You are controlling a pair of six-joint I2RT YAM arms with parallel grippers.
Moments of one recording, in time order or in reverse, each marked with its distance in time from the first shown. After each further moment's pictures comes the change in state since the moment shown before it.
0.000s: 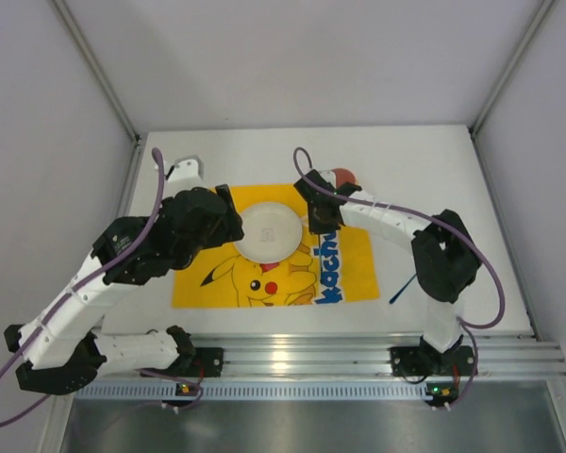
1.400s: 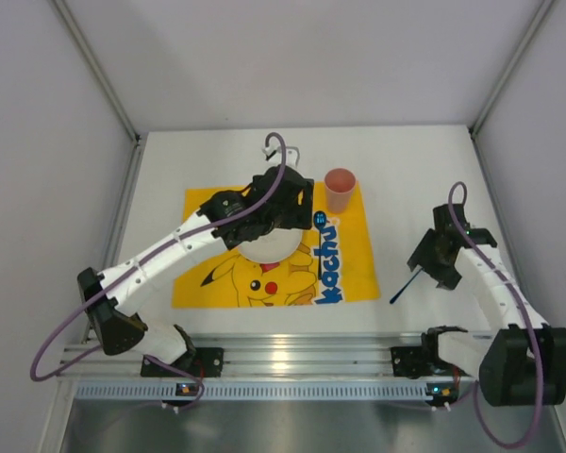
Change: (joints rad) left arm 0.022 0.356 -0.042 0.426 0.208 0.269; right arm -0.688 -0.769 -0.628 -0.261 -0.069 0.053
